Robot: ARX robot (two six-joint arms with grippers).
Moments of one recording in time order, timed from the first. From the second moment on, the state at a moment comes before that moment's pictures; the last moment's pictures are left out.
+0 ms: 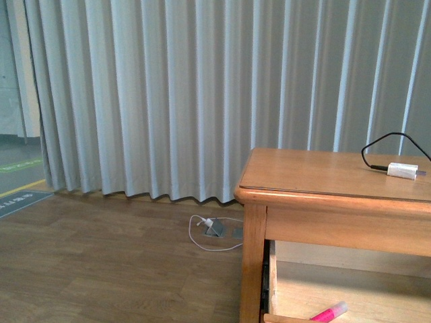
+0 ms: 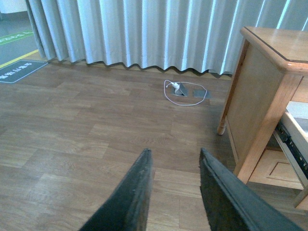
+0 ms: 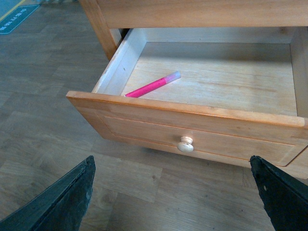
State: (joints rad) left arm 0.00 0.41 0.12 0.29 0.00 -0.01; right arm -0.20 0.57 0.34 -0.21 -0.38 0.03
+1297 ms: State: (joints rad) left arm 0.00 0.00 0.02 0.00 0.00 0.00; right arm -0.19 0.56 0.33 -0.18 -0.34 0.03
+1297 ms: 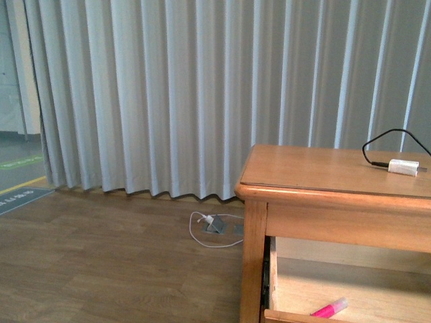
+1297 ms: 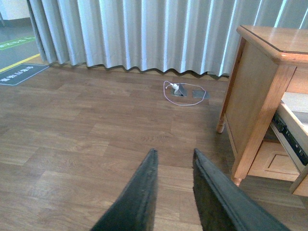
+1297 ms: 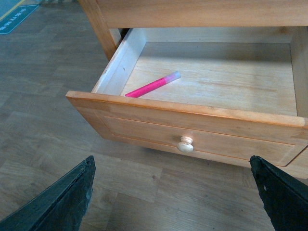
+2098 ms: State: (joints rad) left arm 0.00 0.00 0.02 0.00 0.00 0.00; right arm -0.14 1.55 0.47 0.35 -0.16 -0.11
